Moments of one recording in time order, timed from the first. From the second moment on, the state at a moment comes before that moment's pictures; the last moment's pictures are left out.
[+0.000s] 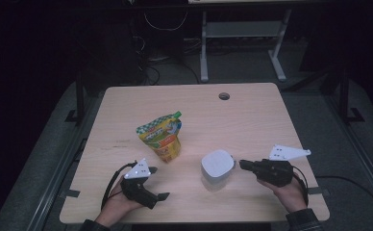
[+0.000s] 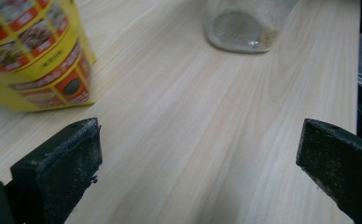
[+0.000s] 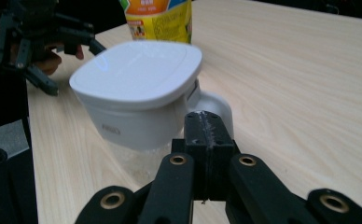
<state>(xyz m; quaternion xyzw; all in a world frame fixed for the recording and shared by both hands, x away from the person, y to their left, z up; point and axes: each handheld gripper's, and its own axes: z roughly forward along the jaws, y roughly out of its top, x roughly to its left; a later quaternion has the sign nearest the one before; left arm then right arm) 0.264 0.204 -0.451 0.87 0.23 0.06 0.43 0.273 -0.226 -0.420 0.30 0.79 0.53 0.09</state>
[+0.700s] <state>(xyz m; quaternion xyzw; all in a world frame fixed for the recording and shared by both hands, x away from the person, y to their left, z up) 0.272 0.159 -0.428 0.86 0.19 0.05 0.46 0.288 -0.217 -0.397 0.29 0.77 0.56 0.08</state>
